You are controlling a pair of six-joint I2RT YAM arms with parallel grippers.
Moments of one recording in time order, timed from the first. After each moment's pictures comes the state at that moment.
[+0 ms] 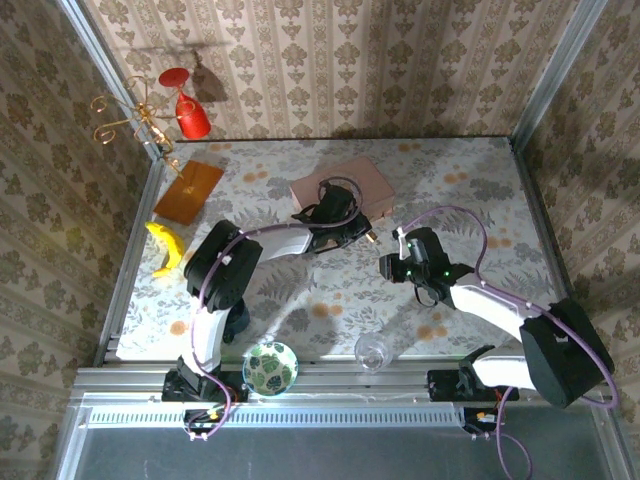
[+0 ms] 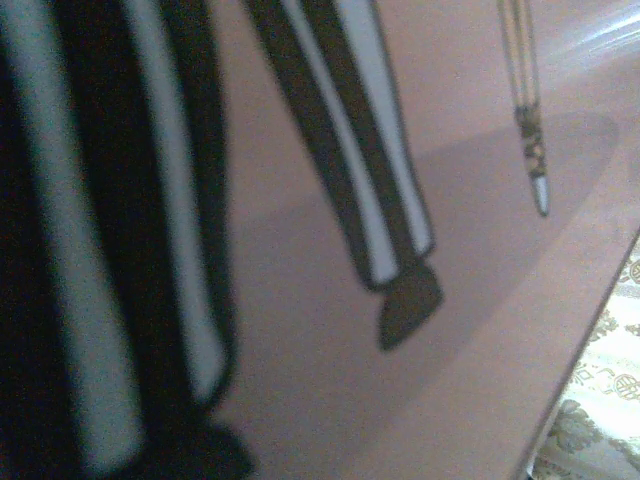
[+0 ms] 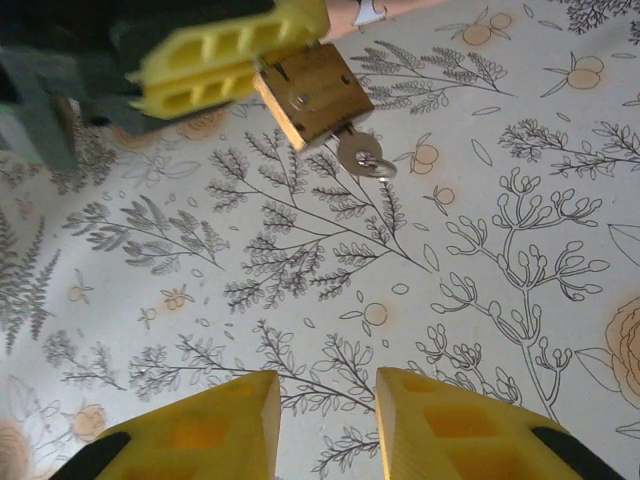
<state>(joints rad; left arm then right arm) -0.78 2.06 1.36 0.01 0.24 -1.16 0.44 1.29 0.55 -0.03 -0.07 0.32</state>
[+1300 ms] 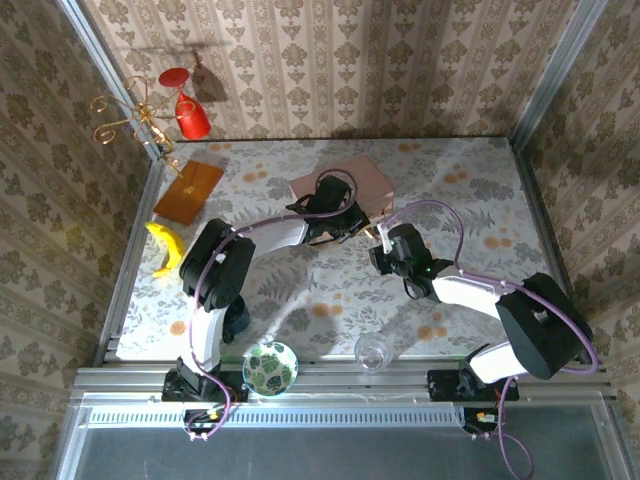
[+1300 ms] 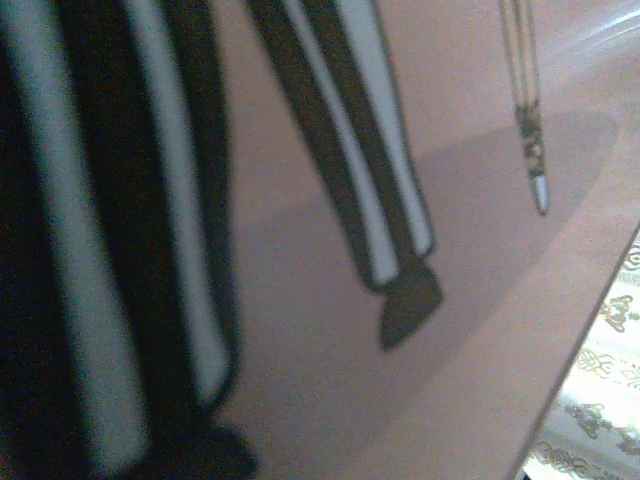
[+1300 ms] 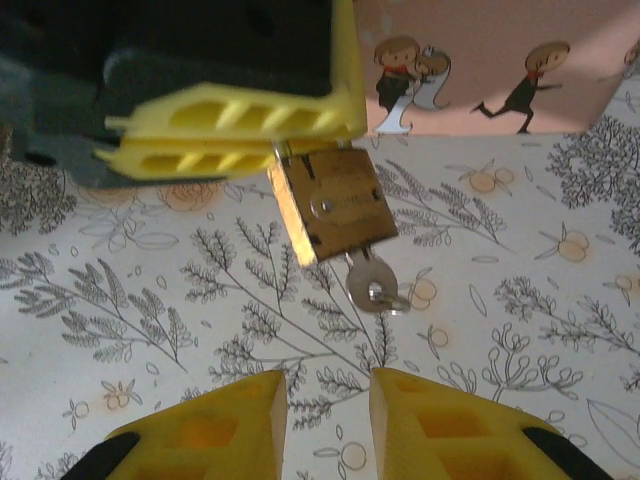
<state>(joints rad) -0.75 2.05 1.42 -0.10 0.35 -1.17 0.52 1.44 0.61 0.16 0.10 0.12</state>
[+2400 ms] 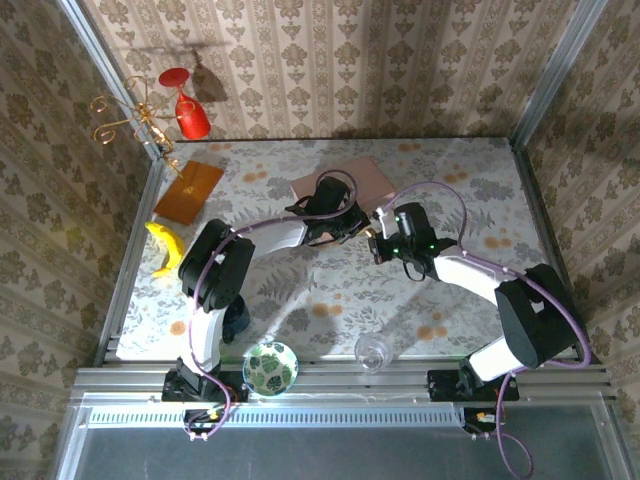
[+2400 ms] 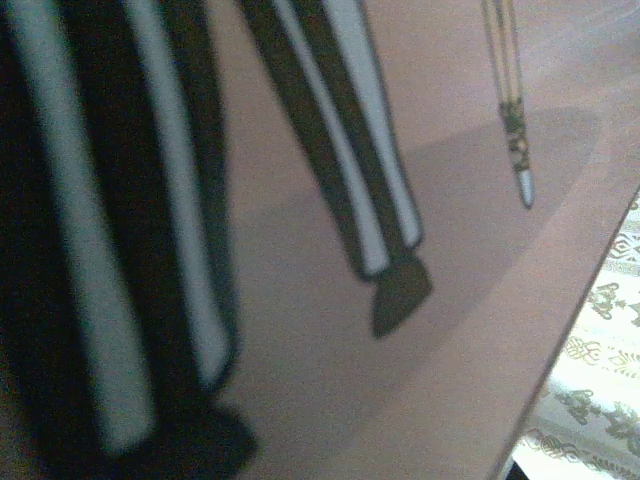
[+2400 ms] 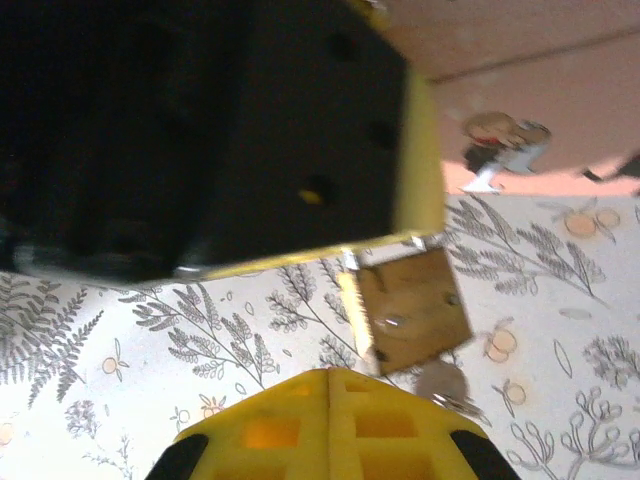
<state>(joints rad) -0.75 2.04 1.39 -0.05 0.37 -1.17 0.38 1.50 0.77 -0.02 -0.23 0.14</state>
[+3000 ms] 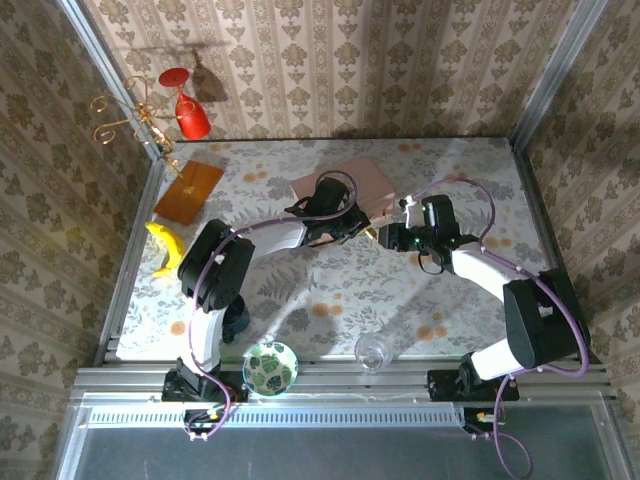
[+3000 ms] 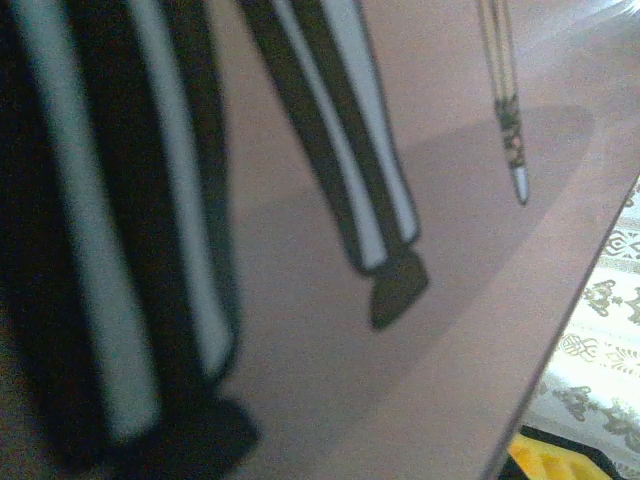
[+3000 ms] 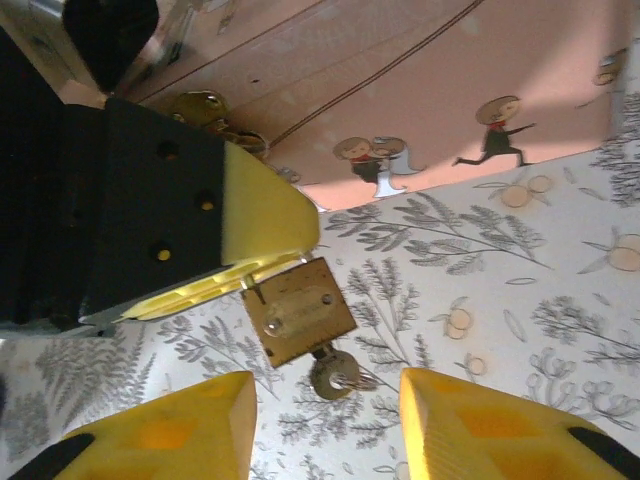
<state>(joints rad) -0.75 2.03 1.38 -0.03 0.37 -1.17 0.23 1.49 0.75 0.02 -0.44 0.30</state>
